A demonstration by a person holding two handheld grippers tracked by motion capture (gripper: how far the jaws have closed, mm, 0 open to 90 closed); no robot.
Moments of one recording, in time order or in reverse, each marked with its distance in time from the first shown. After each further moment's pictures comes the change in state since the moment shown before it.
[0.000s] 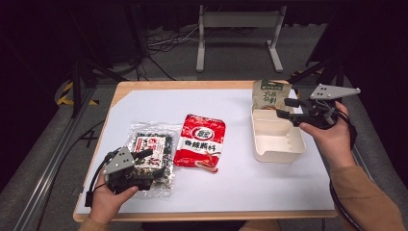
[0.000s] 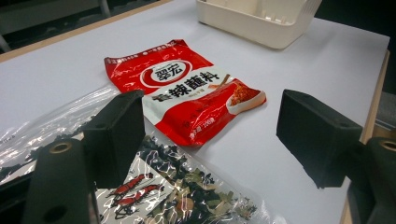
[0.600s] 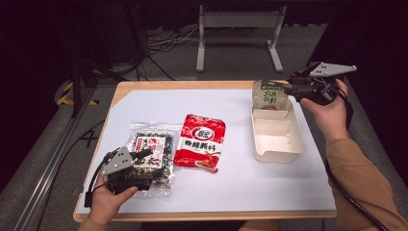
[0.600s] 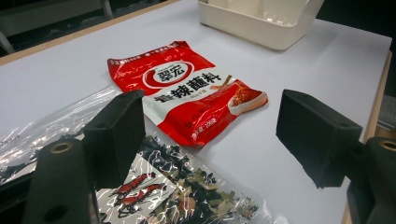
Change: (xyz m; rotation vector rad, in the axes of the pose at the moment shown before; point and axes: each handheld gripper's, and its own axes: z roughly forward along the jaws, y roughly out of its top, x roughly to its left) left arm 0.000 0.000 -0.002 -0.006 0.012 0.000; right arm -0.064 0.023 0.018 0.058 -0.202 -0.066
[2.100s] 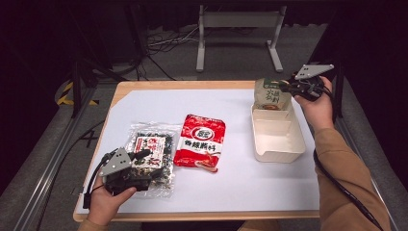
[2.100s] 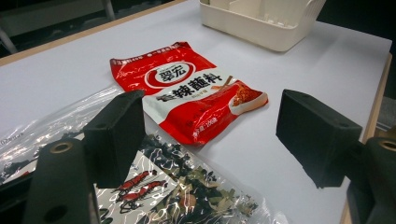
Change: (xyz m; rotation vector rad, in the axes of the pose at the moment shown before) left arm 0.000 -0.002 -0.004 -0.010 0.007 -0.005; right arm -0.027 -0.017 0.053 0.105 0.073 -0.176
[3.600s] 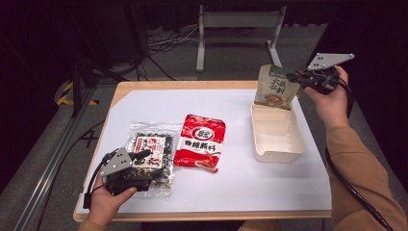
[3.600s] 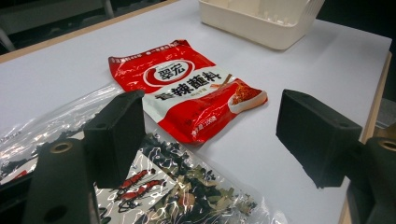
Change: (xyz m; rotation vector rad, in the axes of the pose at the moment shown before) left arm 0.000 0.000 0.001 0.005 -0.003 -0.004; right arm 0.002 0.035 -0.048 -0.088 -0.031 -0.075
